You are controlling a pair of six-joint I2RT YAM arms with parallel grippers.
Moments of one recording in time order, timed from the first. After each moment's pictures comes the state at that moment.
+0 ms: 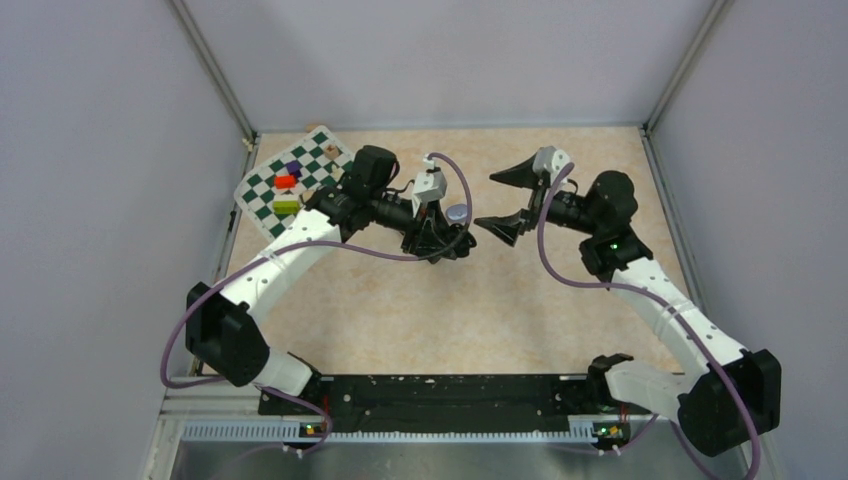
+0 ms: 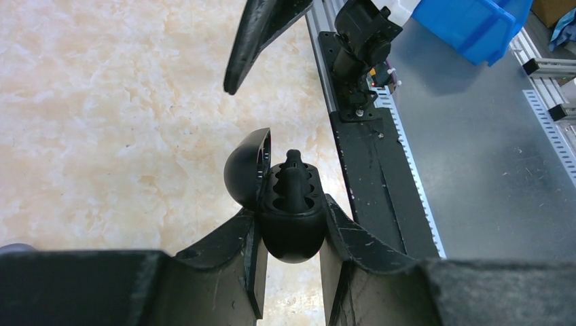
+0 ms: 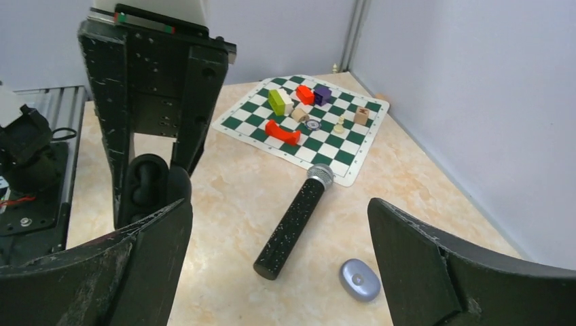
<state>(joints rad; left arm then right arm) -0.56 1.46 1.31 -0.51 1.16 0.39 0.36 1.09 0.85 0.35 -0.87 -0.05</state>
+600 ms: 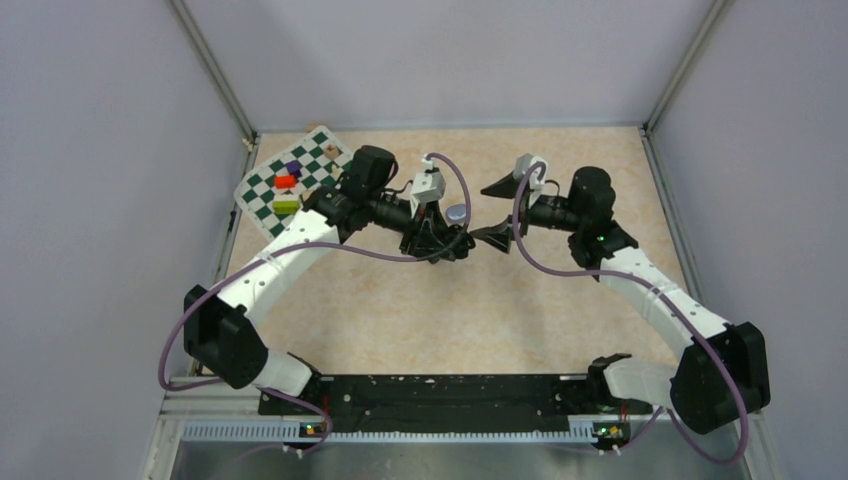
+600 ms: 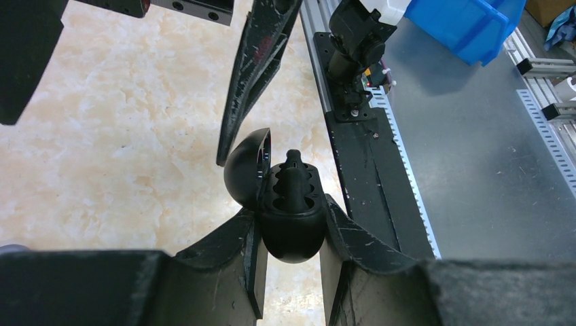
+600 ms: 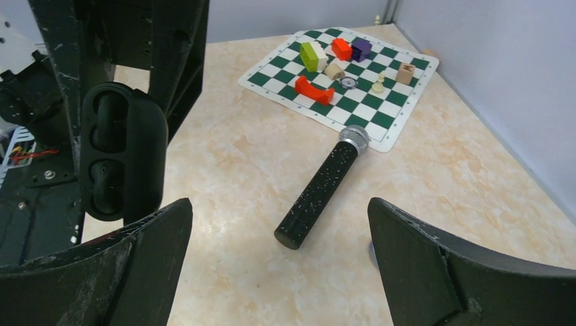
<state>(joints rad) -0.56 1.45 1.31 -0.53 1.17 0.40 0.37 1.20 0.85 0.26 -0.93 -0.15</state>
